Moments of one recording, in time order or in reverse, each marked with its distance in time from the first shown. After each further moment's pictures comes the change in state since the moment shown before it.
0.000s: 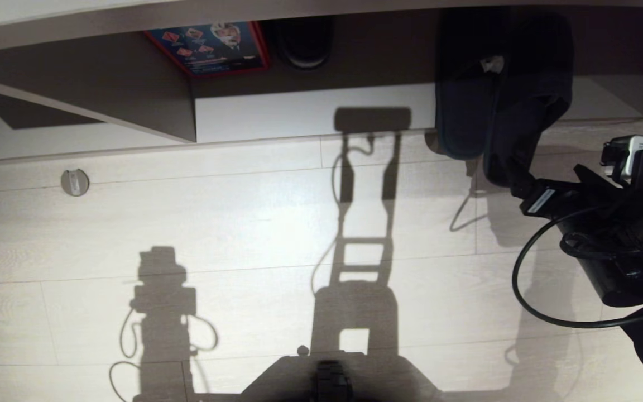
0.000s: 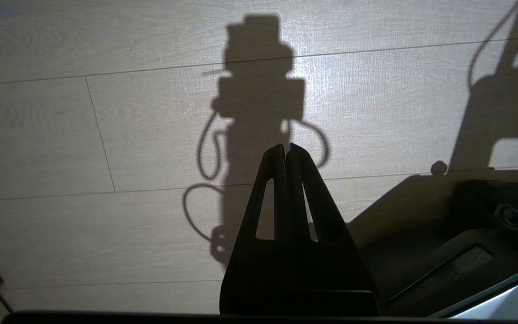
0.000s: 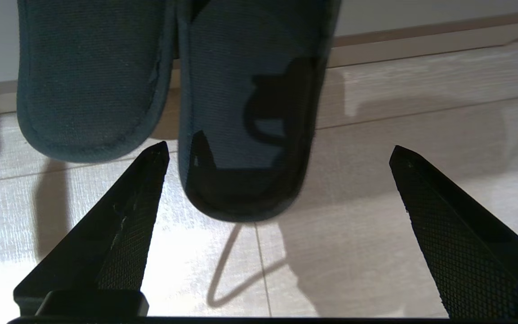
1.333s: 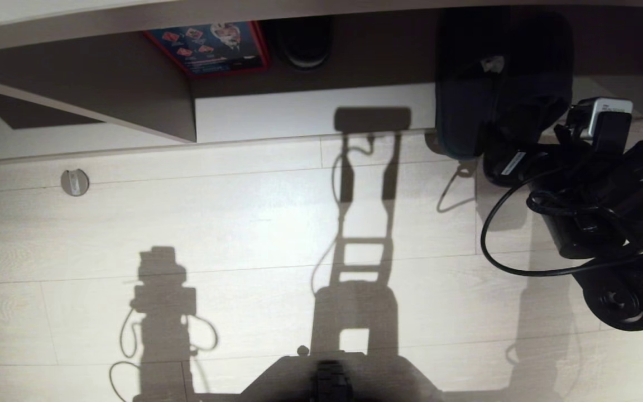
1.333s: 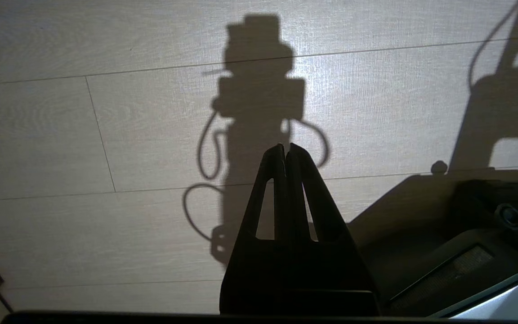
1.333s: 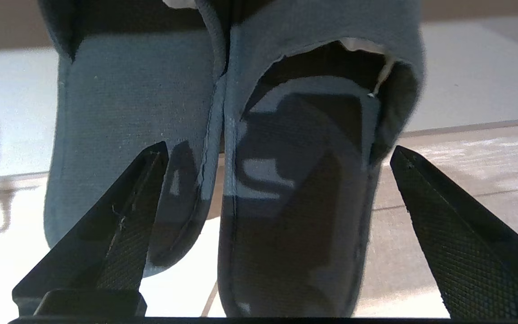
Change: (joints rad) left arm 0.000 0.000 0.000 0.000 0.000 0.000; right arm 0.032 0.114 -0.260 0.001 0.002 -0.088
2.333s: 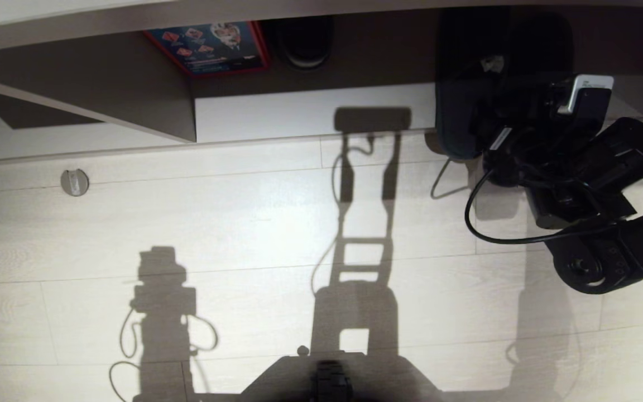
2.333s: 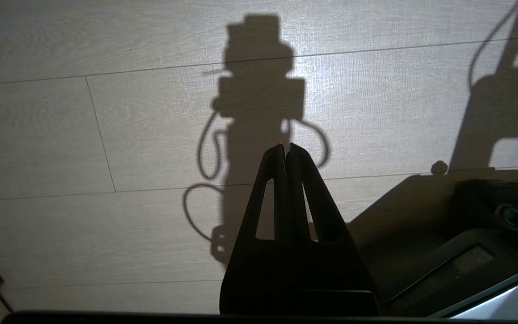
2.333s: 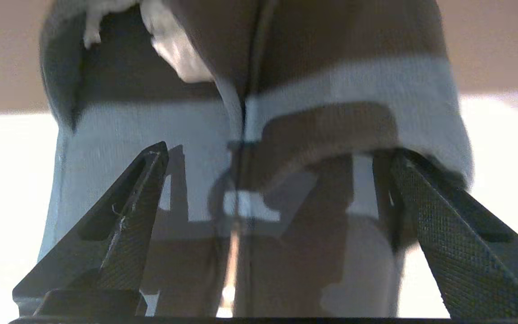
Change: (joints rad) left arm 0.000 0.000 -0.001 0.000 0.000 0.000; right arm 0.001 0.091 -0.206 0.001 0.006 -0.074
